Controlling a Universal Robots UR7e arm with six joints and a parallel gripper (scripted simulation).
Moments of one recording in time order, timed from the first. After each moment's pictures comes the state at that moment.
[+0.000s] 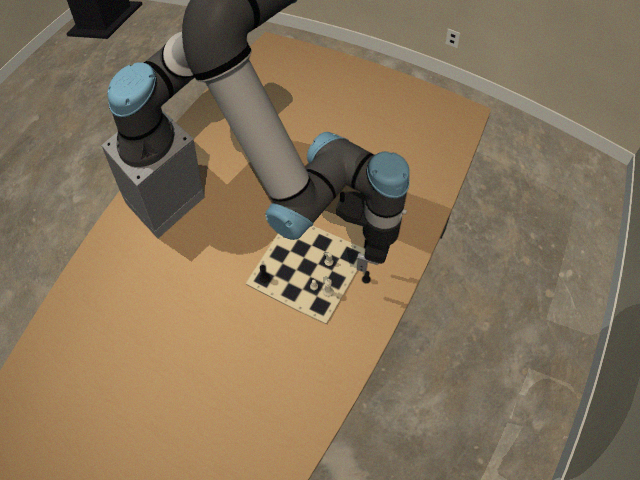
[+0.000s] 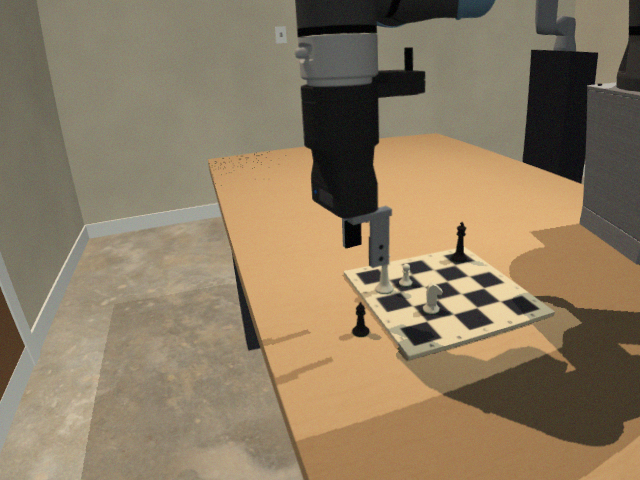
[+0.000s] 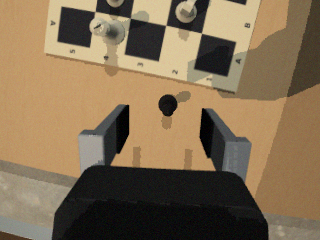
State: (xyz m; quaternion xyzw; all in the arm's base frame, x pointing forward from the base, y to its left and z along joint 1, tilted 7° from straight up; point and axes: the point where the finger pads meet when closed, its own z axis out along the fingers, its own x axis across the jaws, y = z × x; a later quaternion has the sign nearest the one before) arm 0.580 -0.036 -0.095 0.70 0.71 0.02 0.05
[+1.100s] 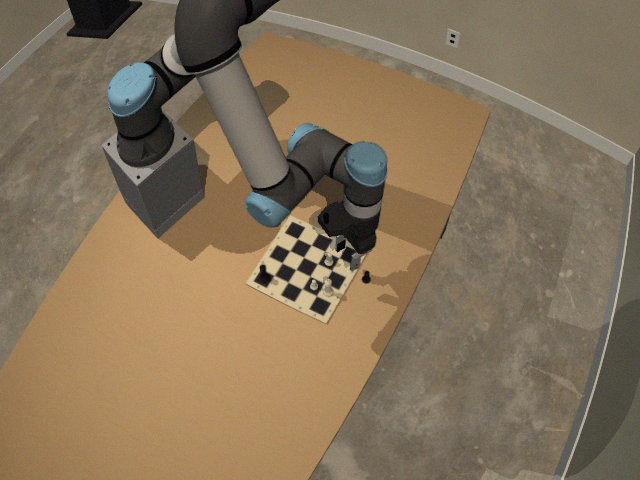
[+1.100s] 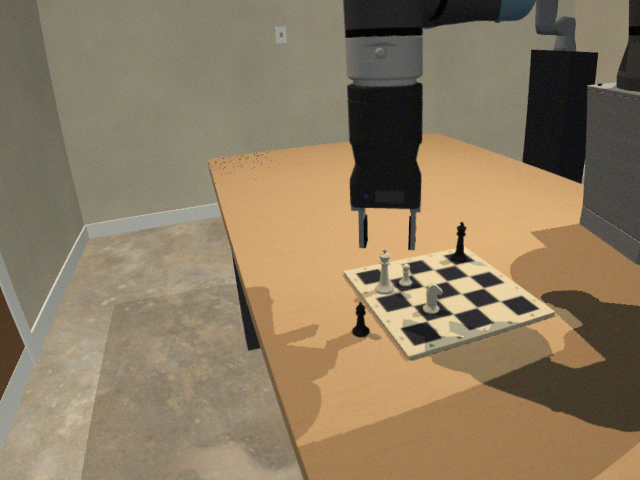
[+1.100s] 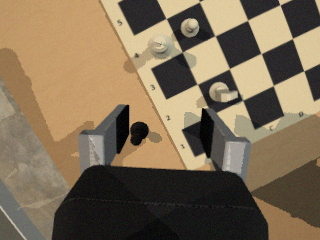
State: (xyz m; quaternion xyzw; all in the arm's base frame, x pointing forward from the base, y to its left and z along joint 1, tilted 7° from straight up) arm 0.542 -0.048 -0.100 0.32 0.95 -0.01 0.05
